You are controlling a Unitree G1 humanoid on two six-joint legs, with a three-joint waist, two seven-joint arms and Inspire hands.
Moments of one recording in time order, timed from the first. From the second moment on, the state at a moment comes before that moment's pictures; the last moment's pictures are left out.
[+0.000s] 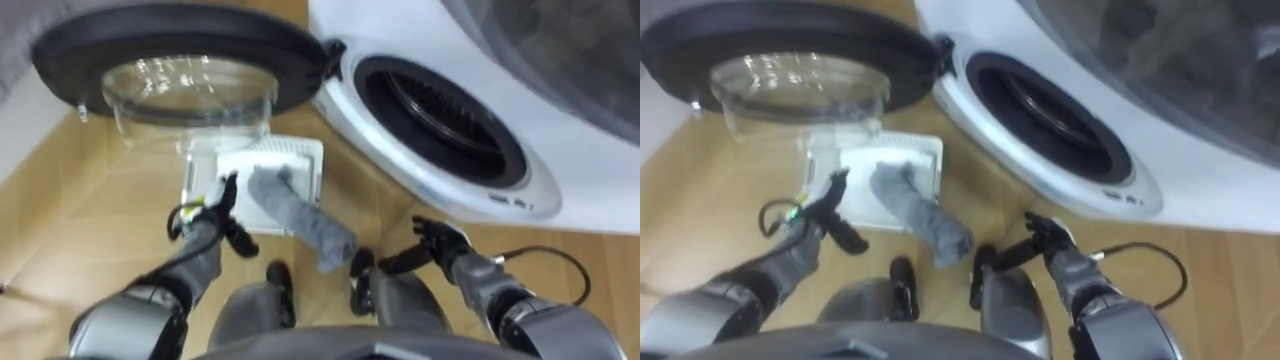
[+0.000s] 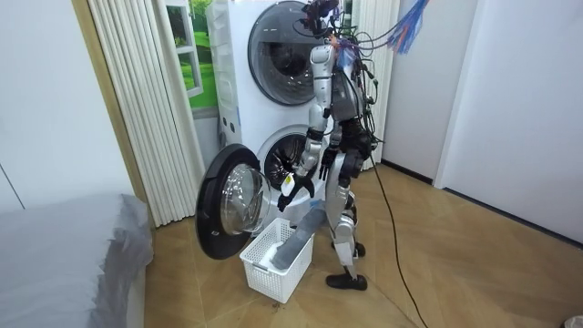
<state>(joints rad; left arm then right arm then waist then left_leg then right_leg) -0.34 0.14 -0.20 1.28 0.66 -0.12 0.28 -0.26 -0.17 0.26 1.35 0.03 -0.11 0.01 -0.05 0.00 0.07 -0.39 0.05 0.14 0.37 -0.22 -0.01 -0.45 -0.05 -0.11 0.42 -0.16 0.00</state>
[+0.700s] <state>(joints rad) -0.51 0.11 -0.52 1.25 0.76 -0.12 0.37 -0.38 -0.13 0.36 1.20 0.20 -0.15 -0.05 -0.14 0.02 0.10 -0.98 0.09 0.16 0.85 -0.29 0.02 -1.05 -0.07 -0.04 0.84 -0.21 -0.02</state>
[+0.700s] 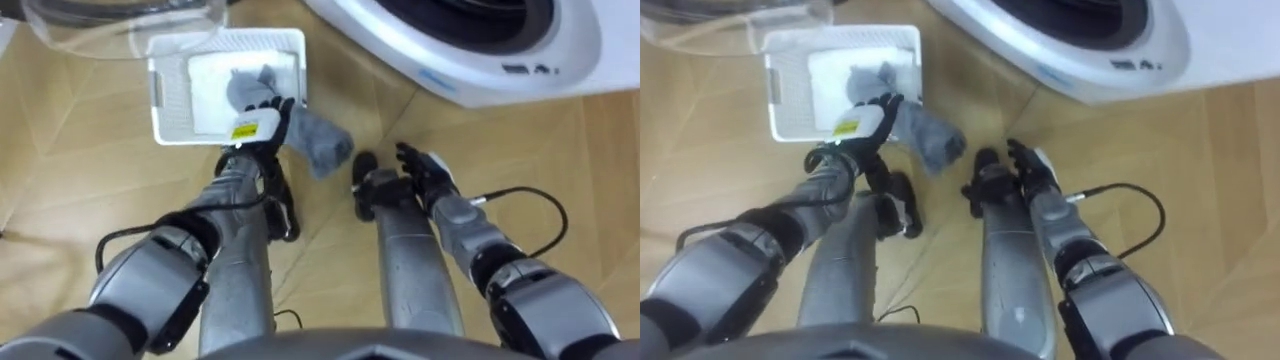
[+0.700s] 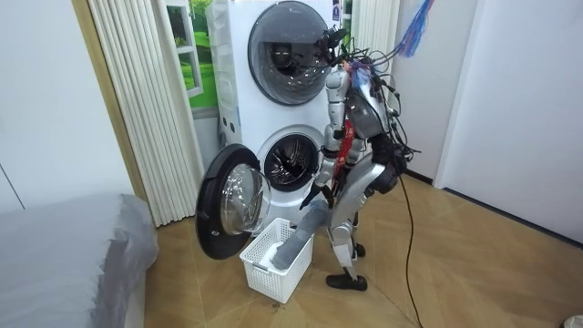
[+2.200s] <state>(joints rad) -0.73 0.15 -0.73 1.30 0.91 -0.09 0.40 -0.59 -0.11 0.45 1.17 0.35 -0.17 -0.04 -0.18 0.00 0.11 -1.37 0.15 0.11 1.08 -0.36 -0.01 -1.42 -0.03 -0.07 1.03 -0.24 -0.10</state>
